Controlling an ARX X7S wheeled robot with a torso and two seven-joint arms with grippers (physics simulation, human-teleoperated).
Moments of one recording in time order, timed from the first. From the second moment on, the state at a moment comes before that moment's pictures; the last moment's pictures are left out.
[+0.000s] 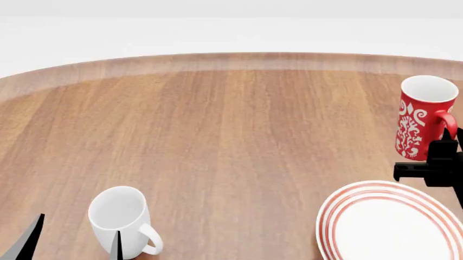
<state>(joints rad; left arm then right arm) -0.17 -0.33 0.51 -0.37 -0.02 0.85 -0.40 0.79 0.78 -0.40 0.31 0.76 0.45 0.15</state>
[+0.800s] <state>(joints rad) -0.17 -0.33 0.51 -0.37 0.01 0.84 -0.42 0.69 0.65 -0.39 0.59 0.62 0.05 0.05</state>
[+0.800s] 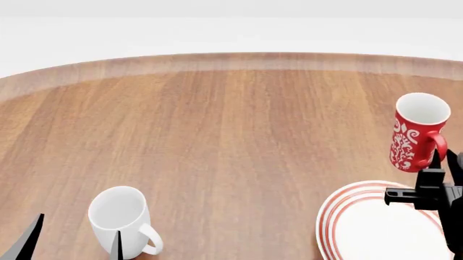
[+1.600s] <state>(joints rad) -0.17 -0.34 0.51 -0.36 0.01 0.82 -0.43 0.60 0.69 -0.39 0.58 0.67 0.05 -0.05</state>
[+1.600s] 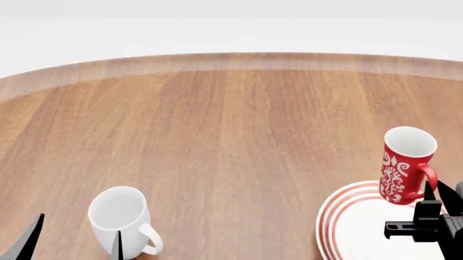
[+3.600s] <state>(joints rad) -0.18 -0.35 0.53 -0.36 0.03 0.83 -0.45 0.92 0.51 0.09 1.31 0.08 -0.14 -0.64</state>
